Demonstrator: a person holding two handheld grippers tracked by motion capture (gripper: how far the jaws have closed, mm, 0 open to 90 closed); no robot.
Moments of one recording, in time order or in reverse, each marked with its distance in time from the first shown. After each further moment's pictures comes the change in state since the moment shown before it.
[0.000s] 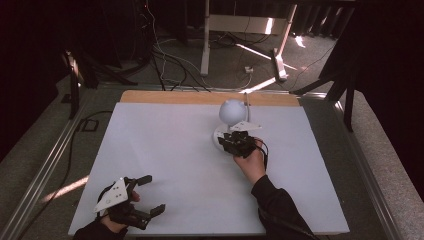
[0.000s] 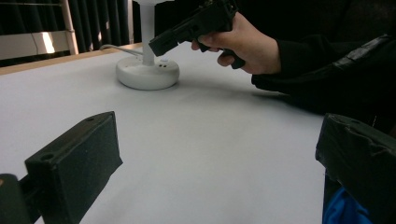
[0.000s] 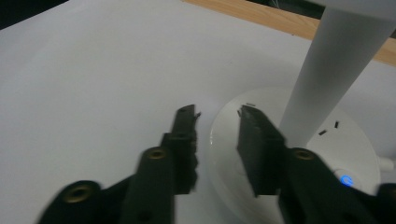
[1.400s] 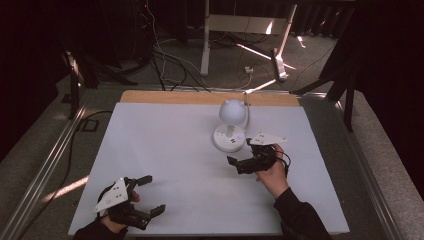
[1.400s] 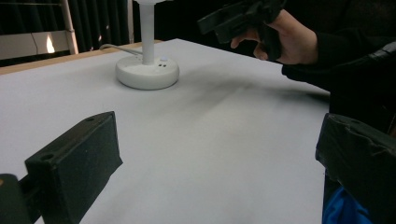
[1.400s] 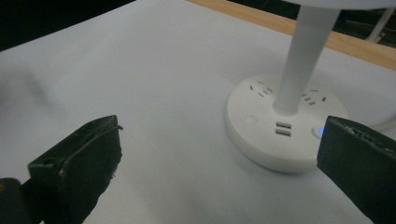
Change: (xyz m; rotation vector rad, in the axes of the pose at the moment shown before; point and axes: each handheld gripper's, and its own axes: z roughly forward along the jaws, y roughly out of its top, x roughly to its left) left arm 0.000 0.000 0.000 0.003 0.002 0.003; right arm -0.006 -0.026 -0.069 -0.057 0.112 -0.060
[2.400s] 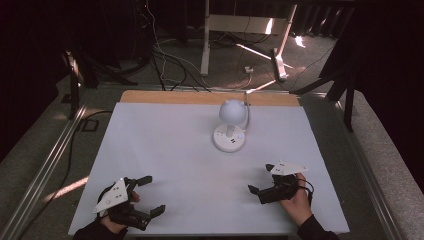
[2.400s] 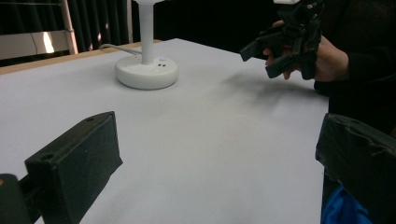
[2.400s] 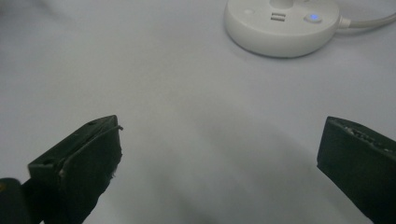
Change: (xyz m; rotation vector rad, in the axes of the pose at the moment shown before) left arm -0.001 0.000 0.000 0.002 -0.001 0.002; right arm 0.000 -0.076 -0.054 0.099 -0.002 -0.039
